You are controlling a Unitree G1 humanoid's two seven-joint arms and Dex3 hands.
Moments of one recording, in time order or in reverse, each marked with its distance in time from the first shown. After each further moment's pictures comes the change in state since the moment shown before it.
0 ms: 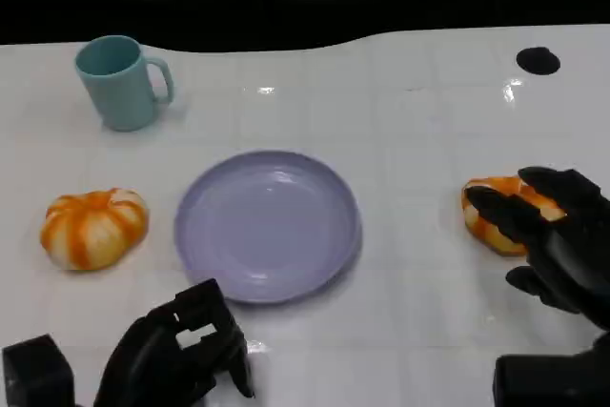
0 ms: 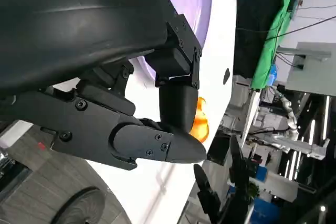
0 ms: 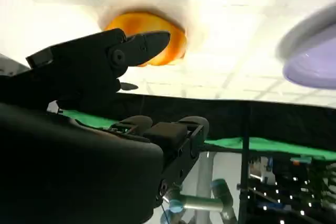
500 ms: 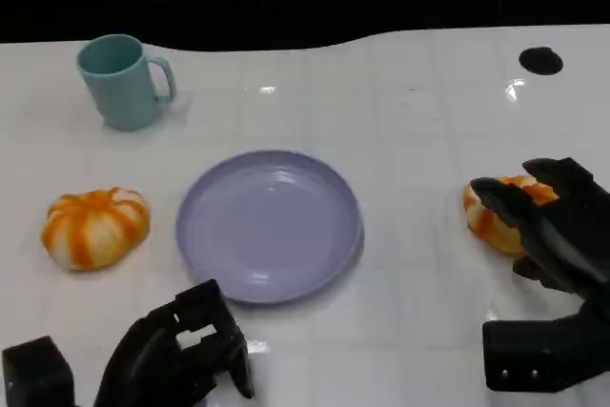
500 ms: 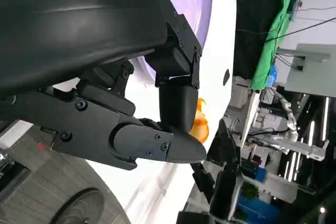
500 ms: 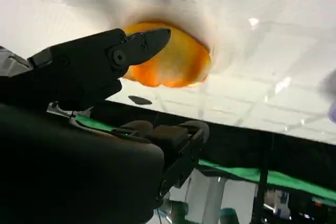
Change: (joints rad) left arm 0.004 -0.002 -0.001 -0.002 0.000 -0.006 0.000; right arm -0.186 0.000 0.129 0.289 -0.022 0.068 -0.049
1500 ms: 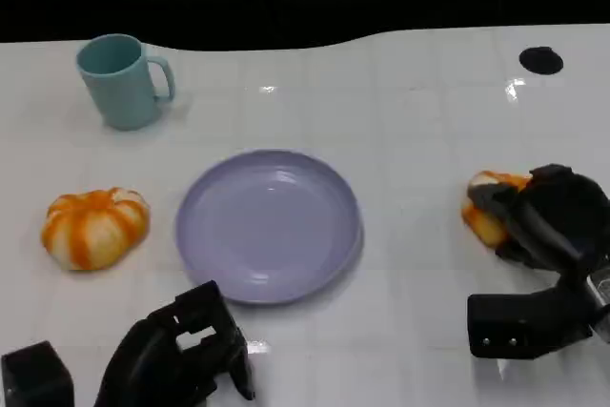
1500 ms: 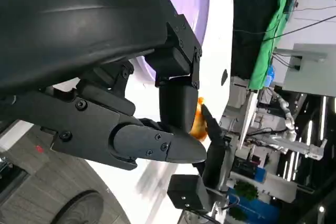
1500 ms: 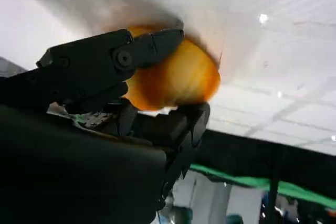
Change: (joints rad) left arm 0.011 -0.003 -0.002 -0.009 0.001 -0.019 0.000; right arm -0.347 0.119 0.232 0.699 0.059 -0.132 -0.398
